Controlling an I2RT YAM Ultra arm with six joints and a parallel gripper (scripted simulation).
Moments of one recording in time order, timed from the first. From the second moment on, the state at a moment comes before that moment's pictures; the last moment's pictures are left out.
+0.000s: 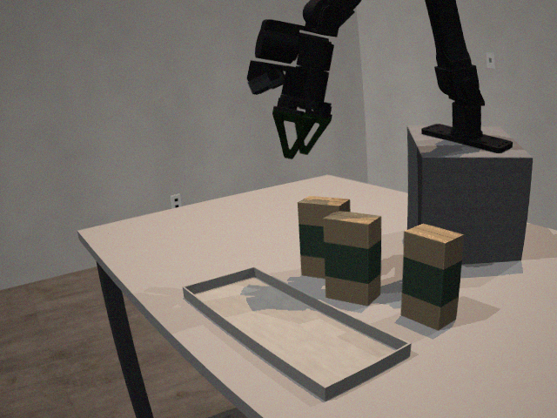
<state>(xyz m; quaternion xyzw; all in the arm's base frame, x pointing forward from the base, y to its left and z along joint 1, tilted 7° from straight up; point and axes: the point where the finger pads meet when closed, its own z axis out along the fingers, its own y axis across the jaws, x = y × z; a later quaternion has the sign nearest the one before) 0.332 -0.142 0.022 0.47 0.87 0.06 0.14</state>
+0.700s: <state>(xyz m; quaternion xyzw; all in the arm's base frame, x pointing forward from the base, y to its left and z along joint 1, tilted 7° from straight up) 0.282 -0.138 -0.020 0.56 0.82 0.06 0.01</state>
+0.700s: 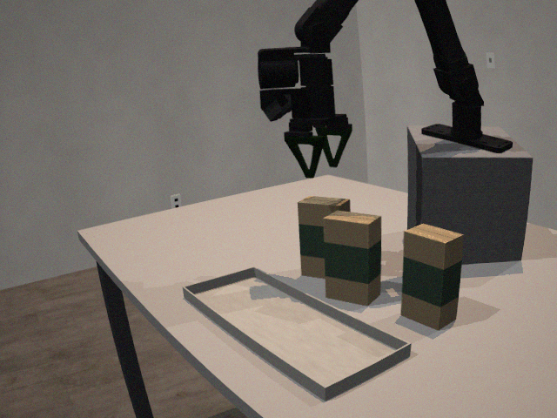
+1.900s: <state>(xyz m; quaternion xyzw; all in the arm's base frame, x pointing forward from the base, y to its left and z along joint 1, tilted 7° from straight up) 0.273 -0.128 -0.060 0.56 0.82 0.06 -0.01</state>
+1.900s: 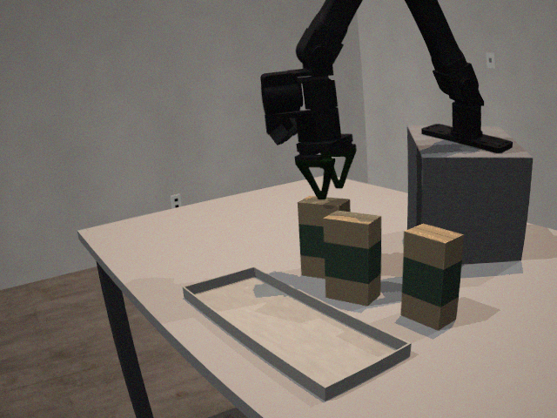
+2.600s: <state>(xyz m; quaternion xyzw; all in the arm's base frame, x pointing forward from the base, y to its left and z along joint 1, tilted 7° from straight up) 0.284 -0.135 -0.059 0.56 0.82 0.06 0.01</state>
